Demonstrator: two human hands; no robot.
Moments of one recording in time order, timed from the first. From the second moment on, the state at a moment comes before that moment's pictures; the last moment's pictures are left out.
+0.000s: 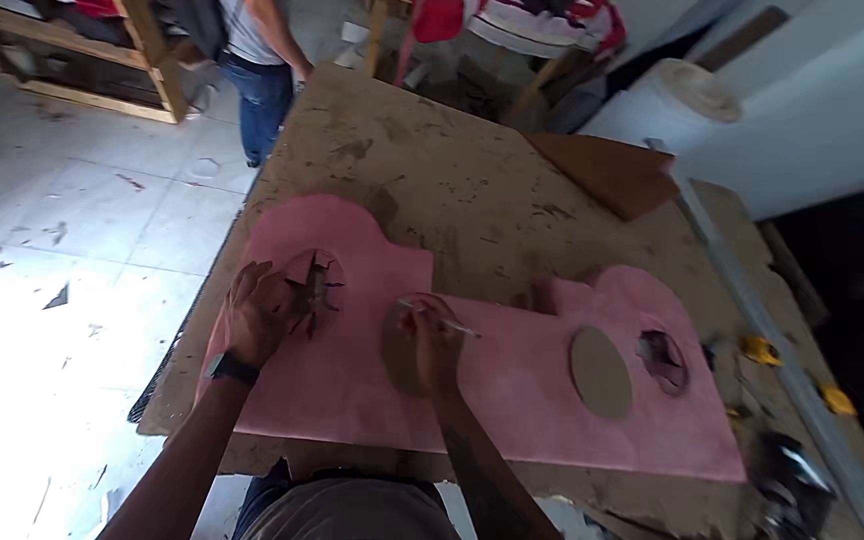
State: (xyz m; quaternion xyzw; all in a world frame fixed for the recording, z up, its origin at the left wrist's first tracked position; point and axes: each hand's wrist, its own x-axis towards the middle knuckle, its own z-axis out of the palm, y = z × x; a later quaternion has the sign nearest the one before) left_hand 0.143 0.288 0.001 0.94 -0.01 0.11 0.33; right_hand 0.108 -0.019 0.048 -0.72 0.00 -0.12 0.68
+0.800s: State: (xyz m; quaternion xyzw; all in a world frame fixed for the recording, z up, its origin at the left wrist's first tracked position) left_hand 0.080 0.138 -0.018 0.94 -0.23 0.02 0.24; right_hand 0.045 -0.069 -0.014 -0.75 0.13 -0.31 0.57
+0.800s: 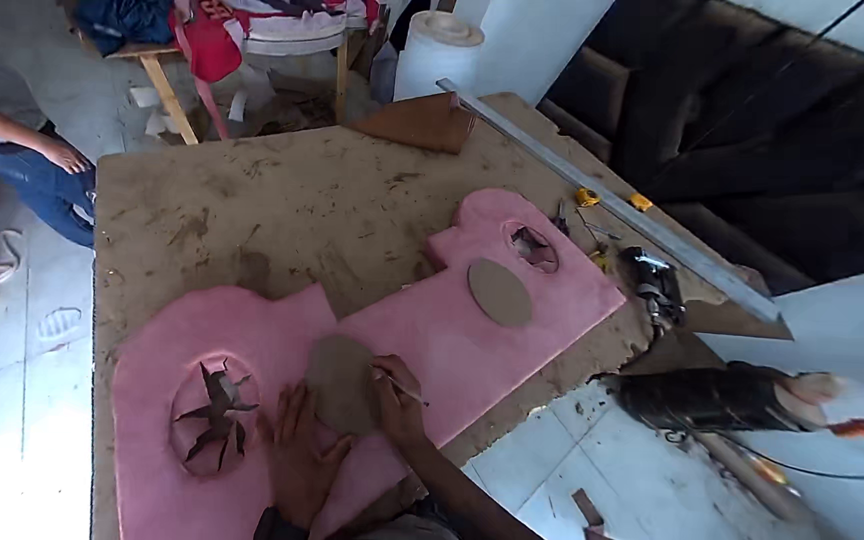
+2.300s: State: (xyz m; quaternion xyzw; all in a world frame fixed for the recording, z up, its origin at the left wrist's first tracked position) left_hand 0.067 0.167 0.002 0.44 0.15 -0.30 0.84; right_hand 0.100 -0.008 -0.014 -0.77 0.11 -0.14 0.61
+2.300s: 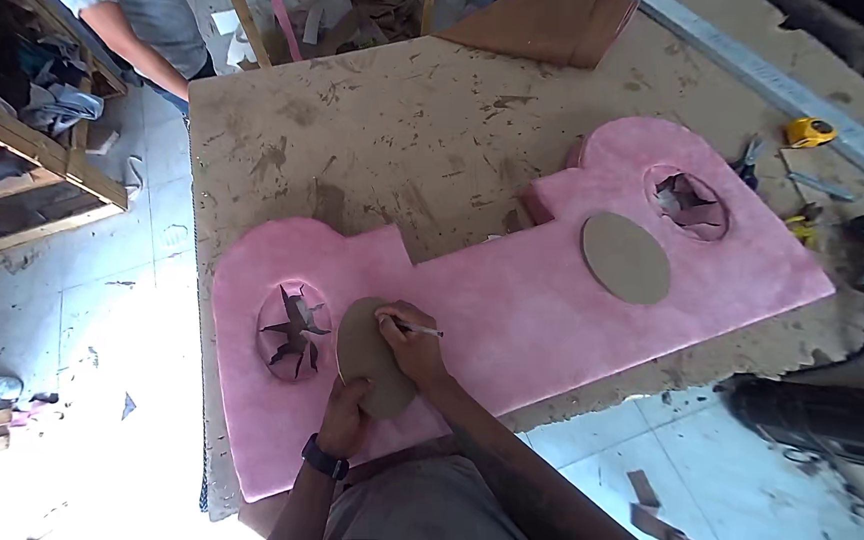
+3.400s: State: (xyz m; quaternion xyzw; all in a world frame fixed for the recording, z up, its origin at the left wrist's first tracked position) left_hand 0.071 0.170 -0.006 0.41 0.13 -0.31 0.85; right_hand 0.087 0.003 -0.016 -0.80 0.15 -0.20 0.55
